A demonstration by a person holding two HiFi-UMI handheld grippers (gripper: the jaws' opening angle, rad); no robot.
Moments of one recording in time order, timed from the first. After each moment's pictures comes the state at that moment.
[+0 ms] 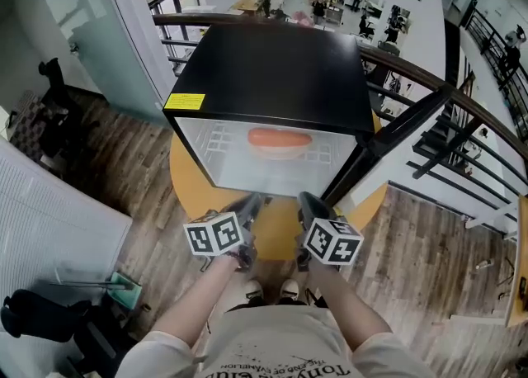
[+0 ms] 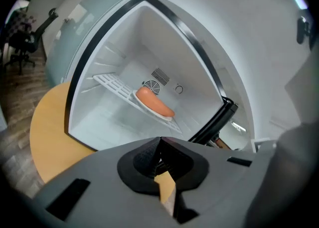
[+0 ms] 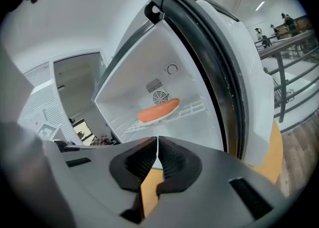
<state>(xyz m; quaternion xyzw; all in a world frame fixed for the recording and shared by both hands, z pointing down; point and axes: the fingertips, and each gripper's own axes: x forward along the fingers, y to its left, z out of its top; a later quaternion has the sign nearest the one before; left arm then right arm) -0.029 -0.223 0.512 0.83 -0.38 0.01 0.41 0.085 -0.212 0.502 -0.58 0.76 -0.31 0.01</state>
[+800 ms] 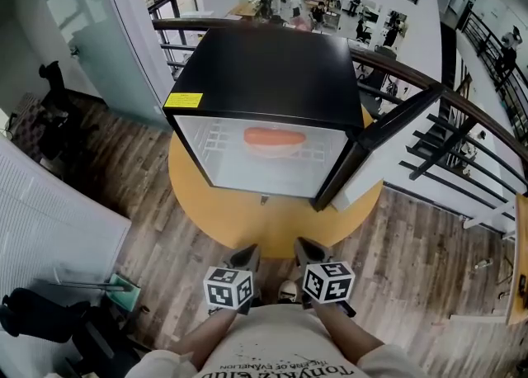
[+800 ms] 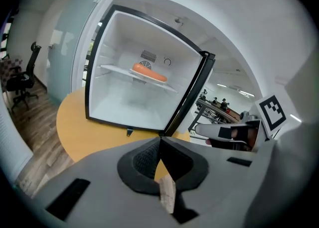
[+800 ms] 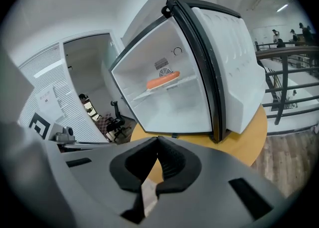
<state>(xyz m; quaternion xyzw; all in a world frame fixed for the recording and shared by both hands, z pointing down) -0.033 -0.093 0.581 0.84 -0.41 0.15 0.31 0.074 -0.097 0.564 -0.54 0.78 -0.31 -0.09</state>
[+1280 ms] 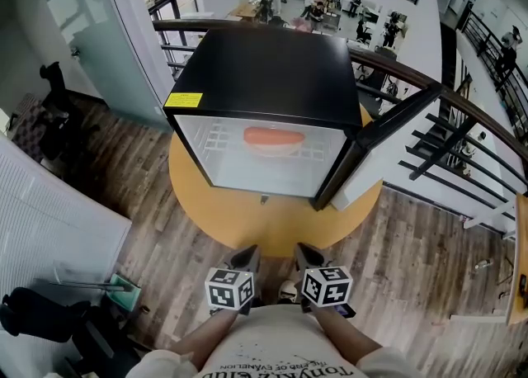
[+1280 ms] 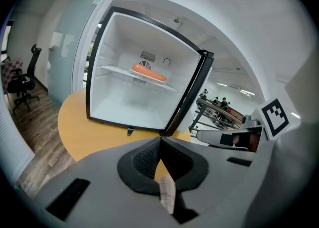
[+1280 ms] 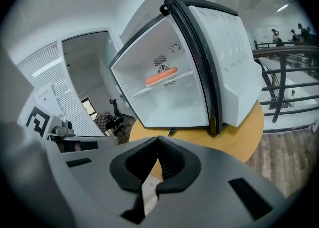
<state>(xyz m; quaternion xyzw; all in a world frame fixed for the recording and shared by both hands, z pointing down) -0.030 -0.087 0.581 0.84 -0.41 0.15 0.31 0.077 -0.081 0.575 -0.54 0.77 -0.32 -0.10</state>
